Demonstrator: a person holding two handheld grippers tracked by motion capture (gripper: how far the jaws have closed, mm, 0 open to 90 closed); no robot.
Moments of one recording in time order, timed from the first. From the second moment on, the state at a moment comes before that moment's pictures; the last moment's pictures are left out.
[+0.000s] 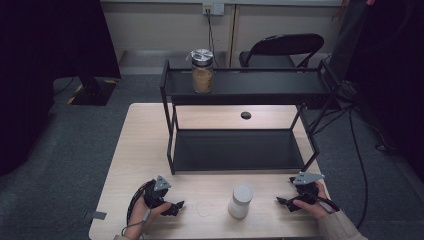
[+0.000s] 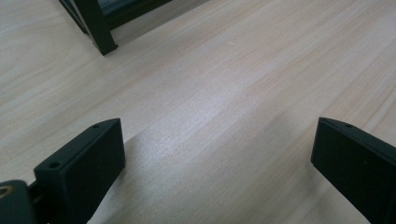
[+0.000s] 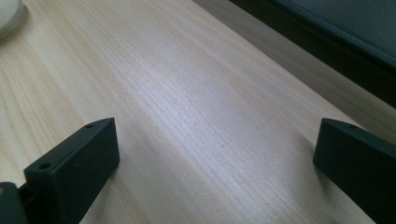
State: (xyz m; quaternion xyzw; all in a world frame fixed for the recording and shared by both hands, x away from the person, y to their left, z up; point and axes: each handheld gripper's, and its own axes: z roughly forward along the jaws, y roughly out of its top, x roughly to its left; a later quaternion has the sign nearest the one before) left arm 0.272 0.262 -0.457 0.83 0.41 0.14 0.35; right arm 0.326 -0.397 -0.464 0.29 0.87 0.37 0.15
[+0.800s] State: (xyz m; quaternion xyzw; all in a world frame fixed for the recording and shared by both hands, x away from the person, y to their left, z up) left arm 0.263 0.258 -0.468 0.83 0.39 0.18 0.35; right arm 0.326 -0.397 -0.464 0.29 0.87 0.37 0.15
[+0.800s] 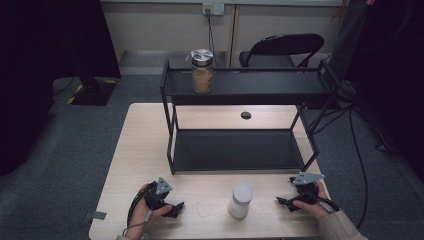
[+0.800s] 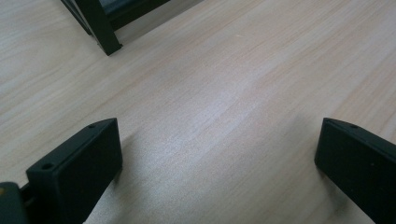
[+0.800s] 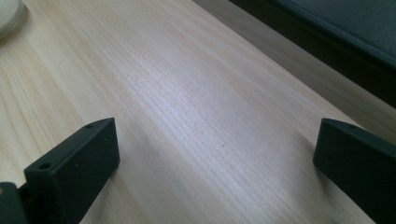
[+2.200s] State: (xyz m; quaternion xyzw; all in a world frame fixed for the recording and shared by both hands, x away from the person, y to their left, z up) left arm 0.260 0.261 -0.474 0.82 0.39 0.19 0.37; right arm 0.321 -0.392 -0.443 0.24 0.87 0.42 0.13
